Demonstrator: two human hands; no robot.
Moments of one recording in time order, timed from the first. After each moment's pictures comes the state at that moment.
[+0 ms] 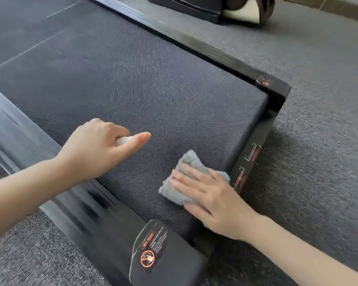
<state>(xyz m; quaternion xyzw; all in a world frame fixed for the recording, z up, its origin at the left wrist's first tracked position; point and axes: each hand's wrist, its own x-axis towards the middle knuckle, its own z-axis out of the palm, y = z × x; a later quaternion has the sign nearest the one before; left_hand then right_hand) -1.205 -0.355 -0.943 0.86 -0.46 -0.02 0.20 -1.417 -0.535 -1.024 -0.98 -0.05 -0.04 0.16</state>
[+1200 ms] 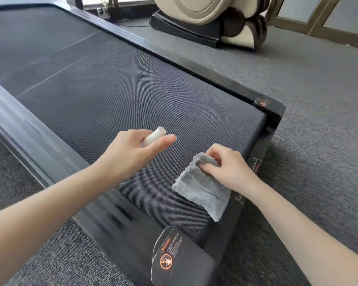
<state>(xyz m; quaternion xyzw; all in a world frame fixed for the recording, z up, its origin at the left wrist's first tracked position) -1.218 -0.362 -0.919 0.81 -0.39 -0.13 0.41 -1.364 -0.547 -0.951 -0.91 0.25 -0.08 0.32</state>
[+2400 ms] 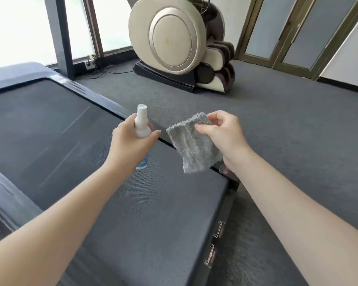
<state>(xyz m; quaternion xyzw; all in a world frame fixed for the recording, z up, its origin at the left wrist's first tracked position) -1.152 -0.473 -0.620 0.77 -0.29 -0.05 0.57 -1.270 -0.623 -0.597 -0.73 0.35 -0.30 0.50</state>
